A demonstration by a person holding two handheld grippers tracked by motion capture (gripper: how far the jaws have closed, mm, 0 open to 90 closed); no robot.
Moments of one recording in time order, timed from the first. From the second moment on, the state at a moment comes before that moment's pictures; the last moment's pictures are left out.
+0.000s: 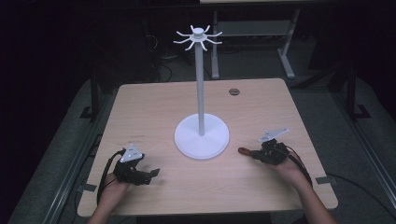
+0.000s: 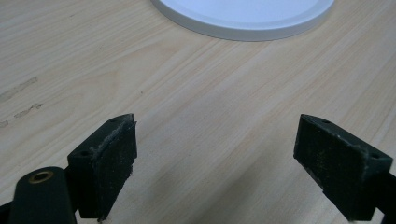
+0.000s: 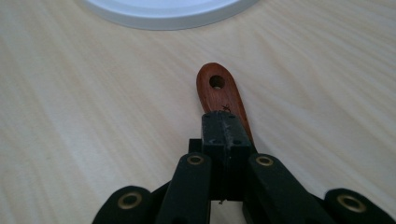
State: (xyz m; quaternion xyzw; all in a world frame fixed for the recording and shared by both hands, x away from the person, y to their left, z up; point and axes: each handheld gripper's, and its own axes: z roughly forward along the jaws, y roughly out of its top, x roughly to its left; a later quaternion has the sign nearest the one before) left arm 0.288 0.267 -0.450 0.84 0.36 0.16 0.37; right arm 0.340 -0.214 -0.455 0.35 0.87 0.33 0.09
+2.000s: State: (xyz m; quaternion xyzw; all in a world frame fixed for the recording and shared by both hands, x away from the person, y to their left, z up) left arm 0.289 0.267 -0.451 0.84 0.37 0.15 0.37; right arm 0.381 -0.218 -0.439 0.32 0.94 0.12 0.05
